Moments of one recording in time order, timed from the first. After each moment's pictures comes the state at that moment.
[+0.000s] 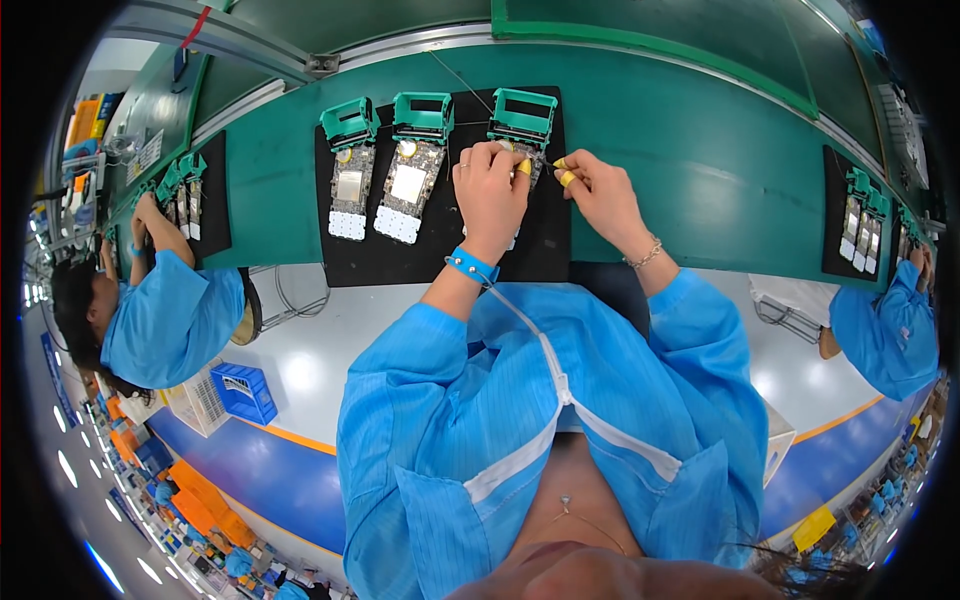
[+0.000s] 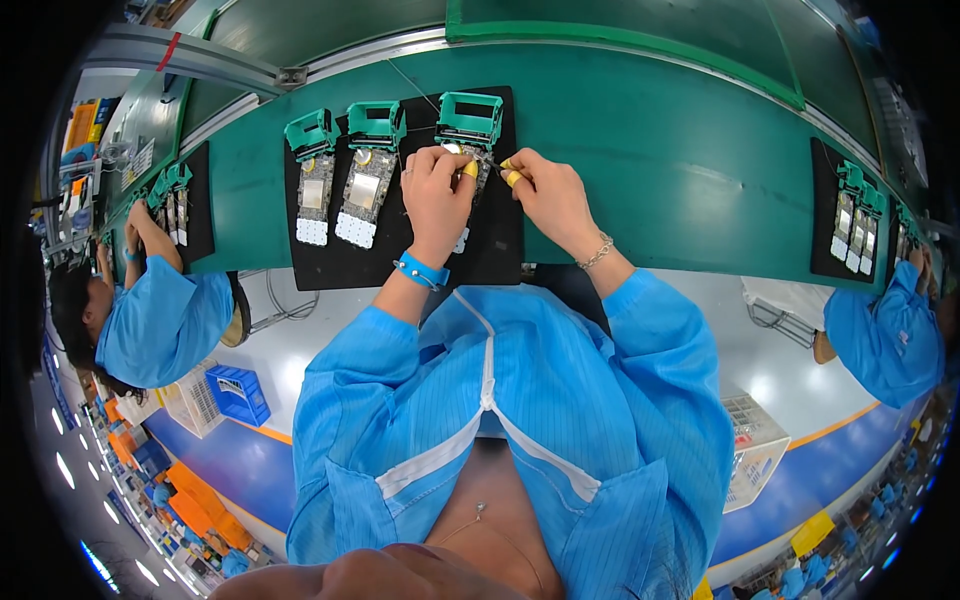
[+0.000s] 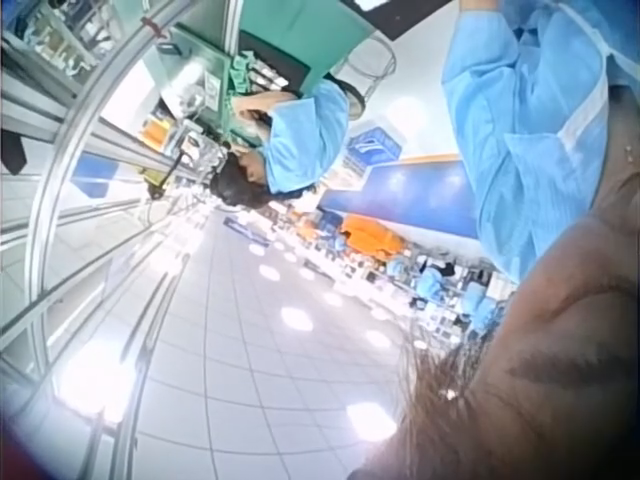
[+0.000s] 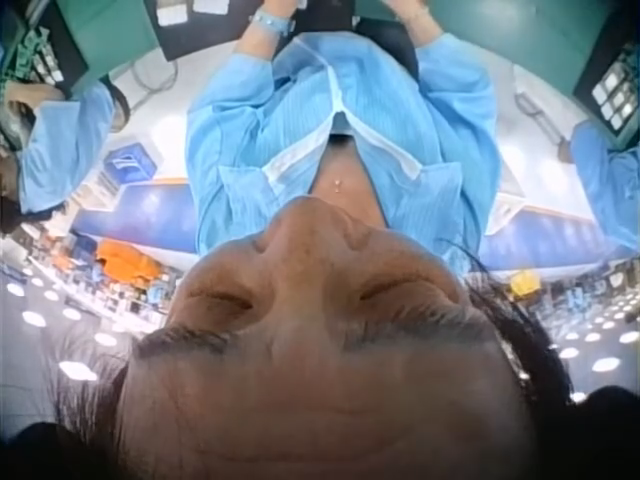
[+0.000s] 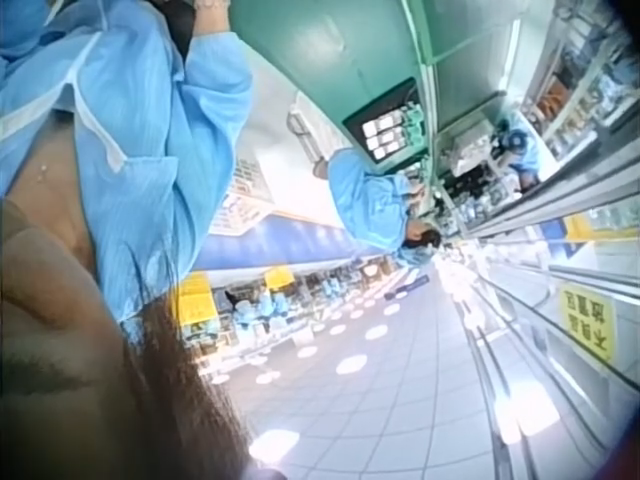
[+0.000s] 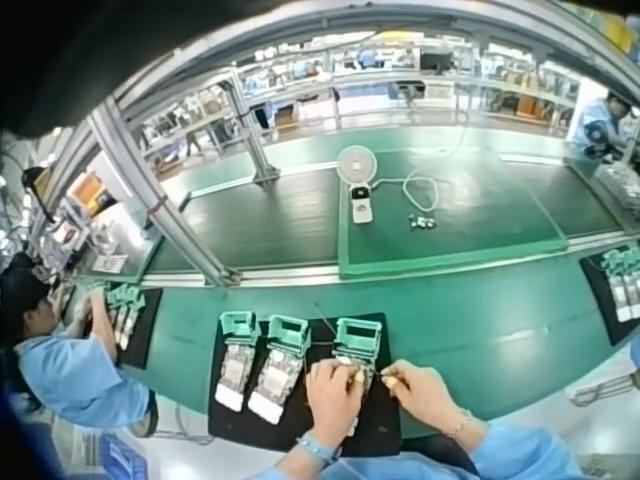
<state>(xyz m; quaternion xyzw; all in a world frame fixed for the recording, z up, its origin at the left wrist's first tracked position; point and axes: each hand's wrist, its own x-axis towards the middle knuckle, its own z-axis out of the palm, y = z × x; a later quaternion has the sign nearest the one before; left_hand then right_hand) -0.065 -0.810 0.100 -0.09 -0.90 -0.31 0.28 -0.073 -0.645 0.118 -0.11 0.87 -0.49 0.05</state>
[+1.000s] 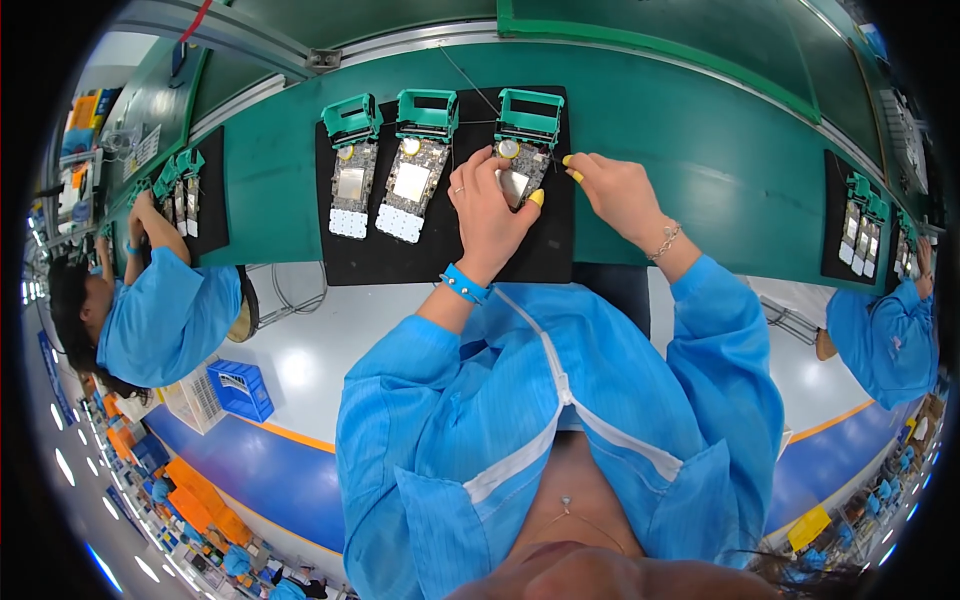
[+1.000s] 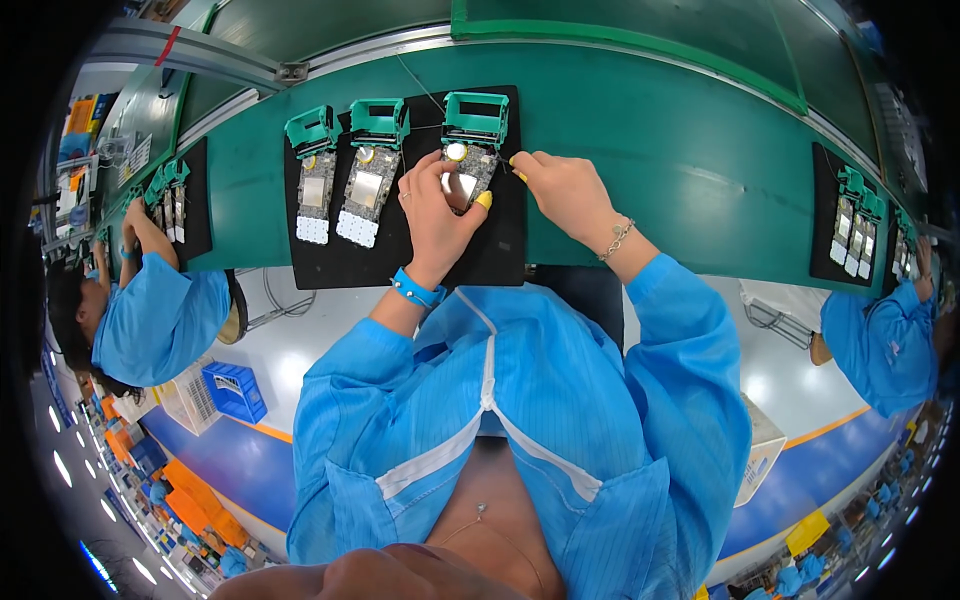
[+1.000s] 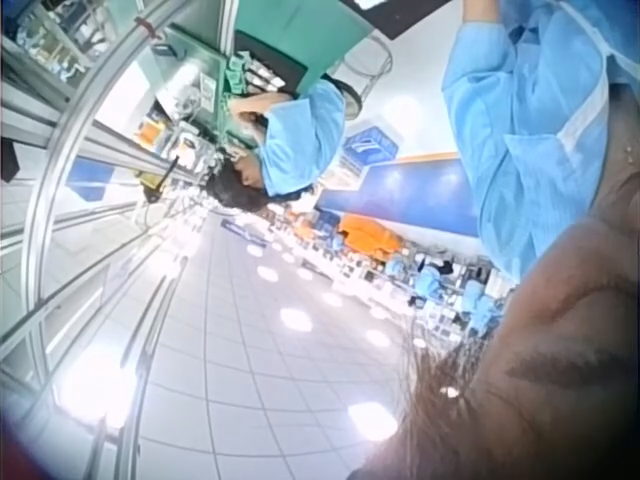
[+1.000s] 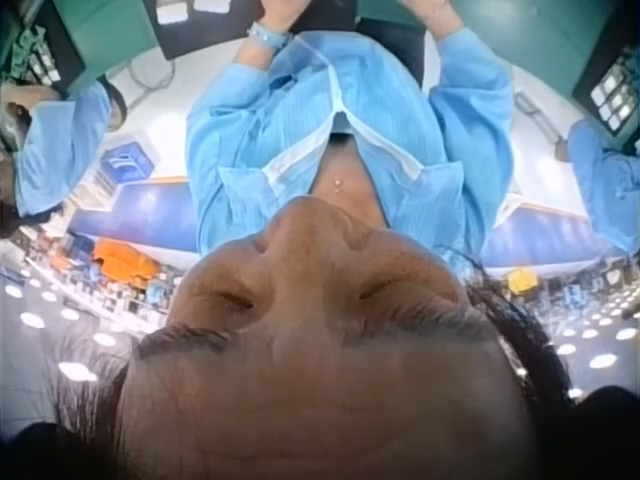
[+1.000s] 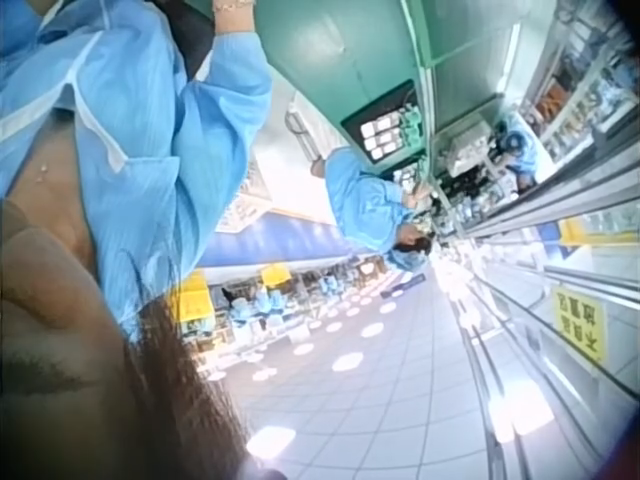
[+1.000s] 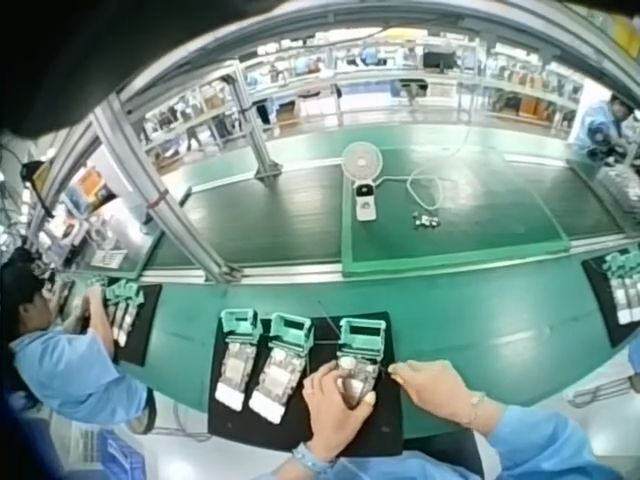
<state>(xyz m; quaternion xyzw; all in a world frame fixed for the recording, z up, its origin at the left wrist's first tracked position) -0.039 -0.821 0.097 -0.07 -0.91 -0.36 0.21 -0.081 -0.630 0.125 -0.30 0.92 -0.23 -0.06</state>
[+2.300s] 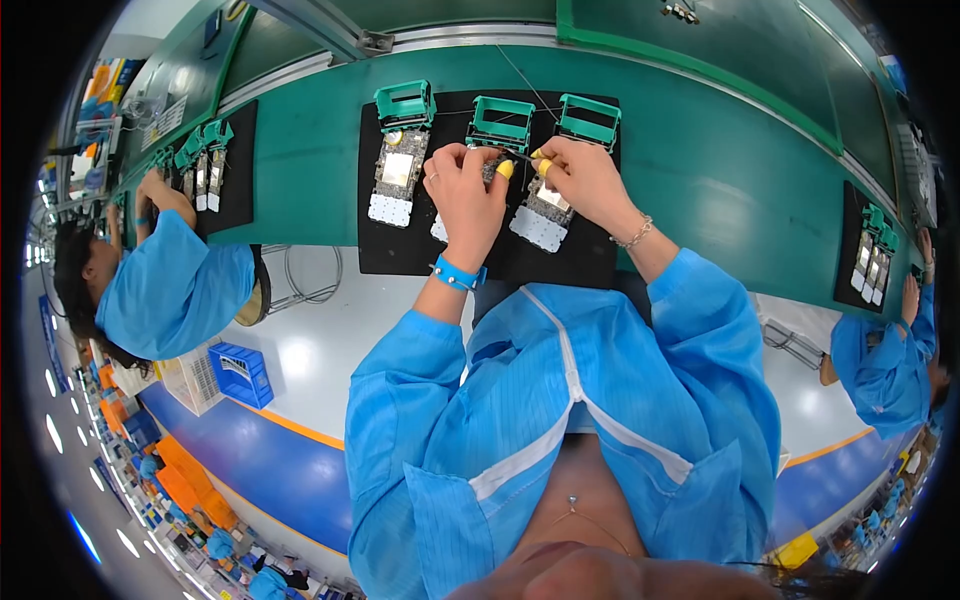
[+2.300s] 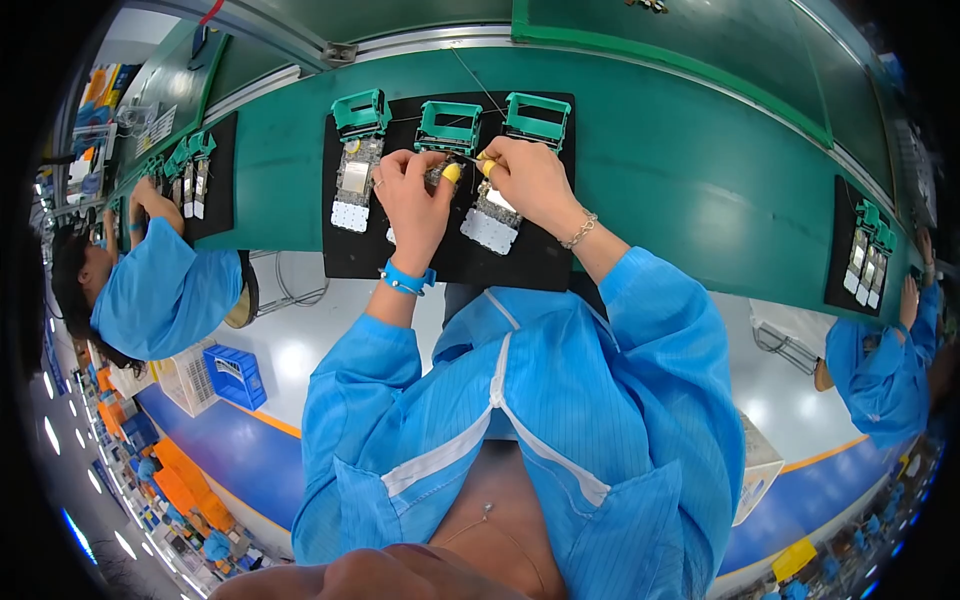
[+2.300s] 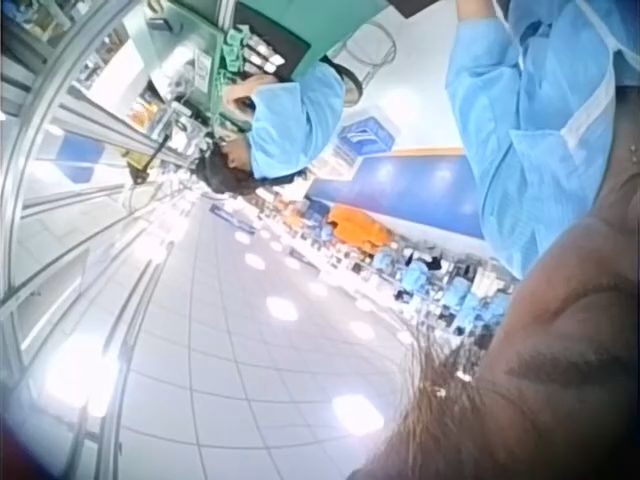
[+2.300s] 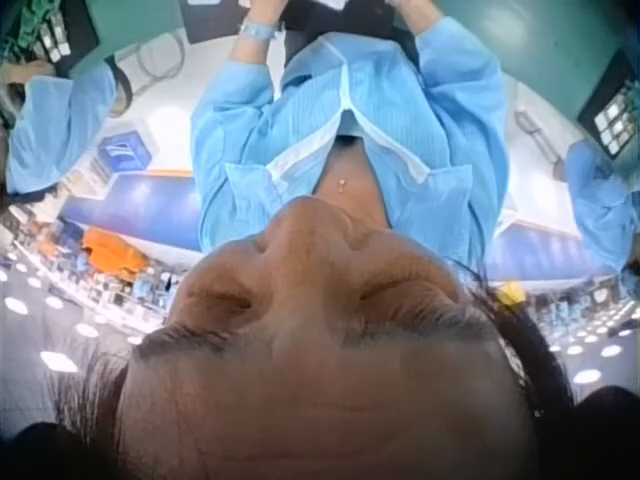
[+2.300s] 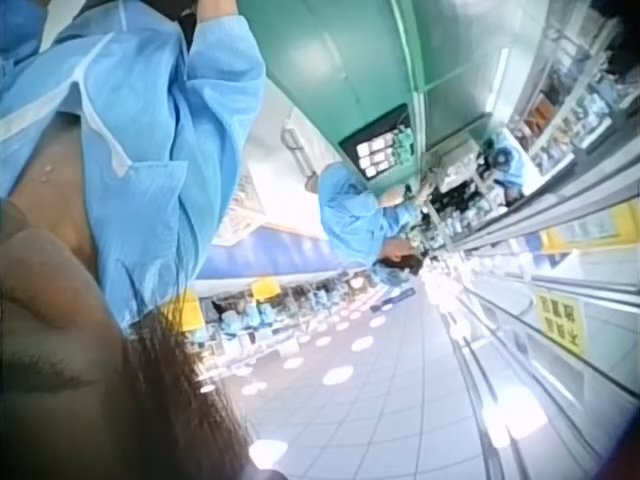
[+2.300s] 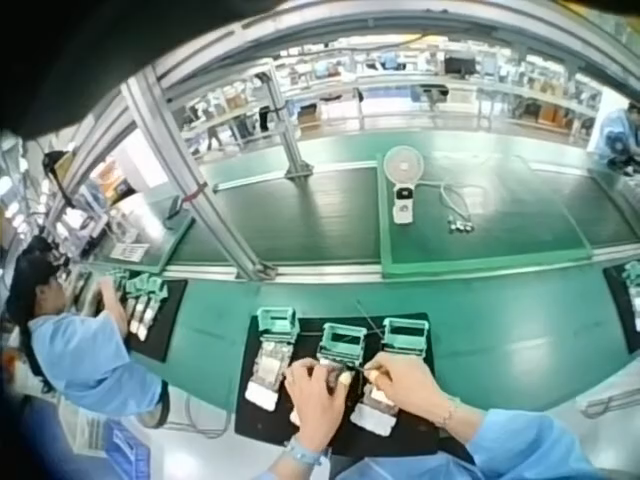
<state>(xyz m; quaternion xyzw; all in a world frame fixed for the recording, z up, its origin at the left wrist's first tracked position) -0.050 -0.889 0.109 0.01 -0.93 -0.25 0.28 -0.100 -0.727 0.129 -0.19 0.89 -0.41 0.08</state>
